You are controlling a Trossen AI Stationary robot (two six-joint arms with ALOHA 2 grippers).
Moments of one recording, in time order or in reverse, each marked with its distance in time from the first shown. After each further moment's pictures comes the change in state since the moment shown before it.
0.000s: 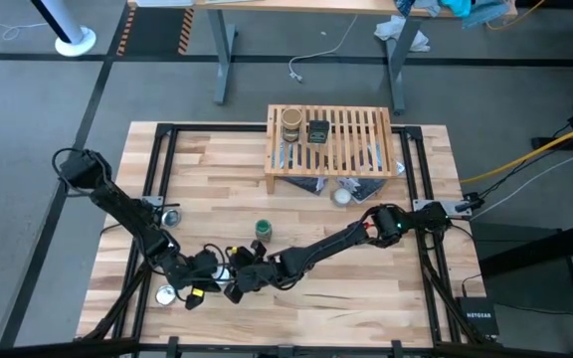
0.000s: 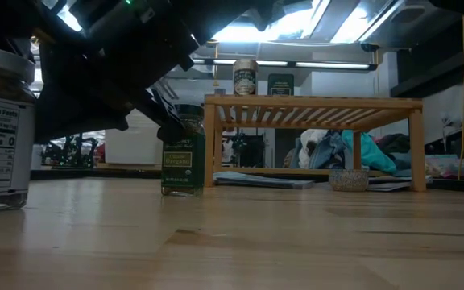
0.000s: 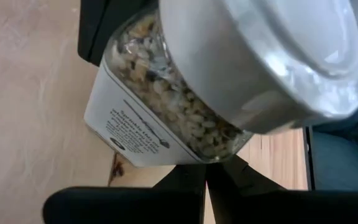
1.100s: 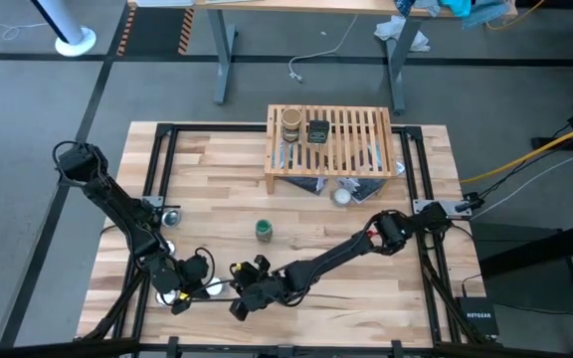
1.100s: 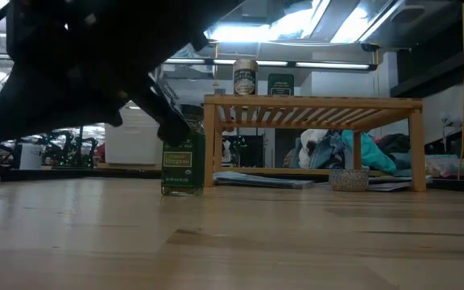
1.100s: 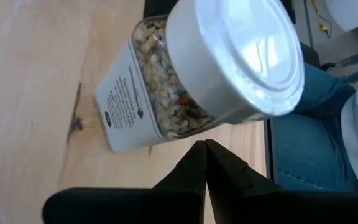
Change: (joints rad) left arm -0.122 -0.100 -0.001 -0.071 0.005 -0.071; right arm 0.066 0.000 0.000 -0.010 0.014 0.054
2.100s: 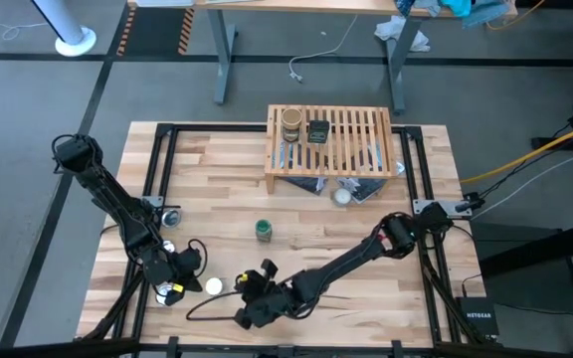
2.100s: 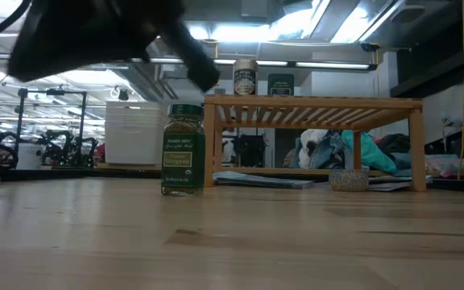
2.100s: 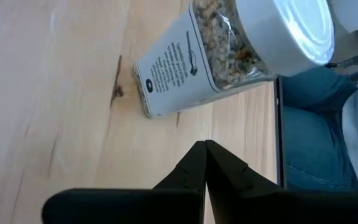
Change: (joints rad) left arm -0.017 -0.157 -0.080 -0.099 0.001 -0.059; right arm 0.065 -0.053 0.035 -0.132 0.147 0.007
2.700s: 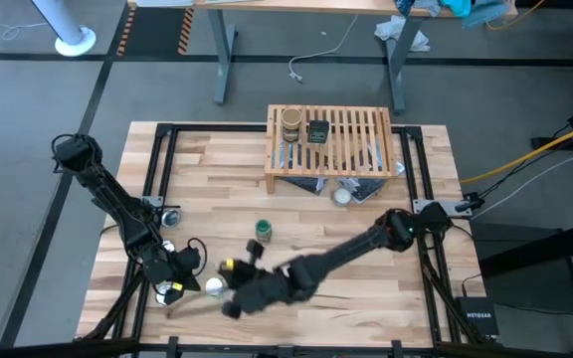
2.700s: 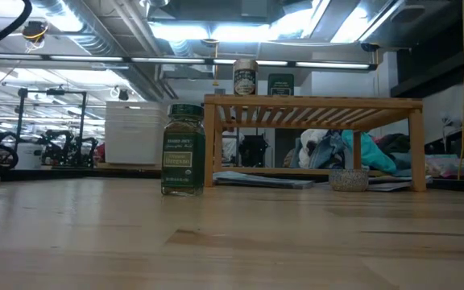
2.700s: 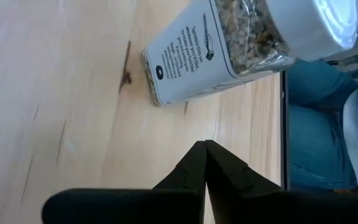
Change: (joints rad) left arm 0.001 -0.015 -0.019 -0.015 0.025 -0.022; right arm -0.040 -0.013 0.327 -0.195 0.053 -0.331
